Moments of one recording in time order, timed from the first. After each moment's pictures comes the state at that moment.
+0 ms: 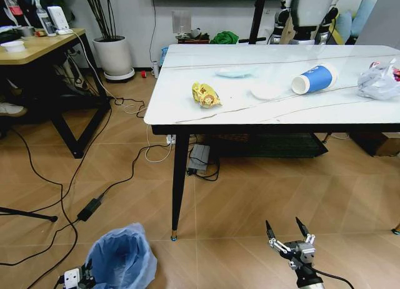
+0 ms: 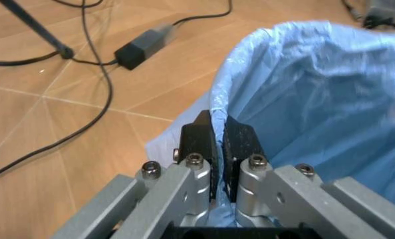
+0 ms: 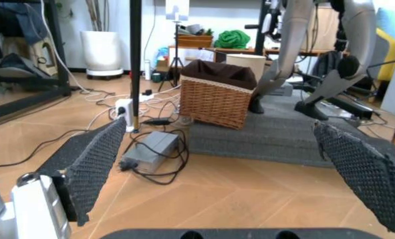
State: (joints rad) left arm 1.82 -1.30 -0.74 -1.76 -0.40 -0.01 -0.03; right arm -1.75 1.61 0.82 1.80 0.16 0.50 -0.42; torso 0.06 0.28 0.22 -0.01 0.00
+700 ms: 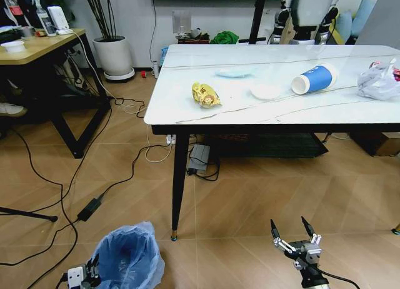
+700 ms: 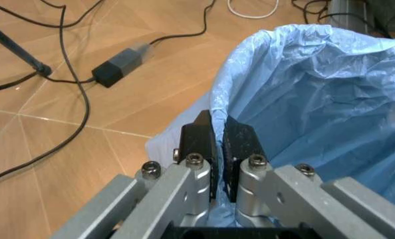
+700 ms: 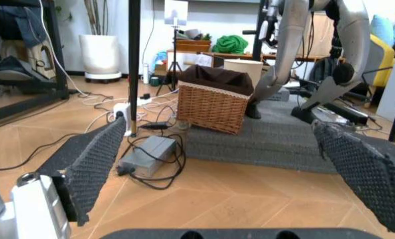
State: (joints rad) left arm 1.86 -1.31 -0.74 -1.83 -0.41 -0.02 0.00; right arm -1.76 1.61 0.83 1.82 0.17 0.51 -0.43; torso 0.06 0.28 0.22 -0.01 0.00
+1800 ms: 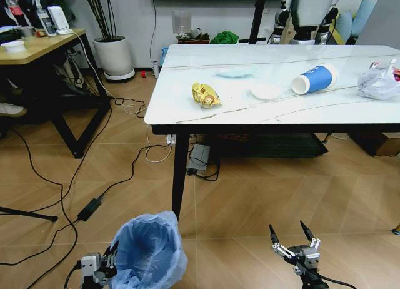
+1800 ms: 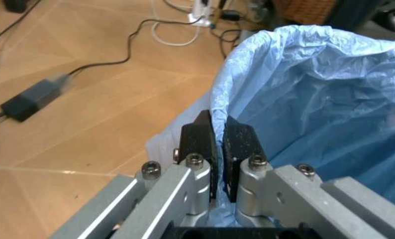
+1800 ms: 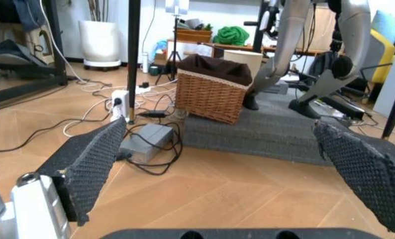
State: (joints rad) left arm 1.97 -1.22 -0.66 -2.11 -0.51 0.05 0.03; right arm -1.78 1.59 0.86 1.80 0.16 0.52 -0.44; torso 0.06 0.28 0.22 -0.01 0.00
